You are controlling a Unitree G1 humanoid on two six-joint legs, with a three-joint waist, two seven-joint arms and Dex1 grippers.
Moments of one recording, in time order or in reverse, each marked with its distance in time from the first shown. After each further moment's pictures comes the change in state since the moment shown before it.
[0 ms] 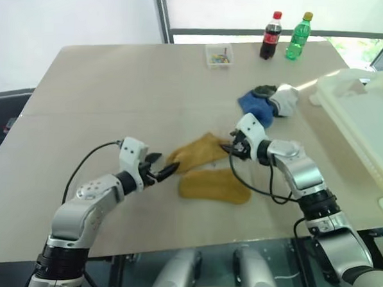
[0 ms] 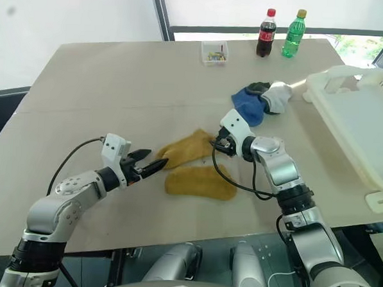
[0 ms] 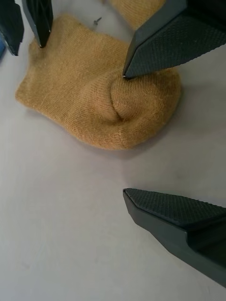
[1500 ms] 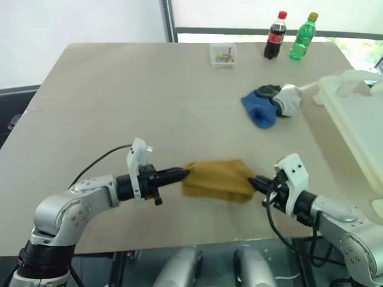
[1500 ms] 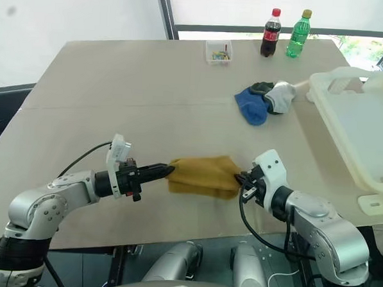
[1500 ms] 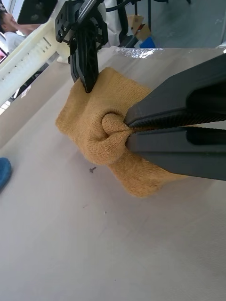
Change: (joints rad) left arm -0.021 0.116 0.026 -0.075 -0.355 0.239 -0.280; right arm 0.615 -0.148 -0.278 -1.031 0.435 0.617 -0.252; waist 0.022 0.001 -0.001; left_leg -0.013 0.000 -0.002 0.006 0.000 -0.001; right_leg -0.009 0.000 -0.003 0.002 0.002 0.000
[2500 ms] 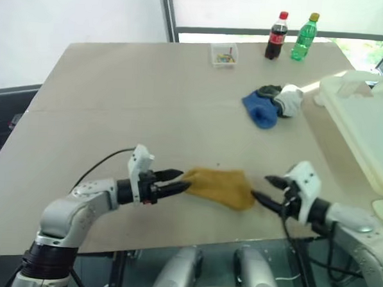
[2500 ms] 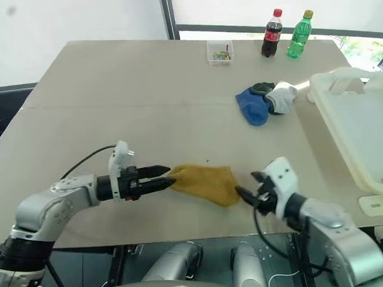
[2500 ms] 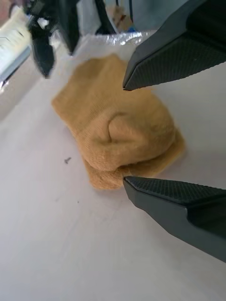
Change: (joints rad) left arm 0.022 0.024 -0.011 0.065 0.102 -0.102 -0.149; right arm 0.117 -0.182 -0.116 0.040 0.070 -0.327 0.177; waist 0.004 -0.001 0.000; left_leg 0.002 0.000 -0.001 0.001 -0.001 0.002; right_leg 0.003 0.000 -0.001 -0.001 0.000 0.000
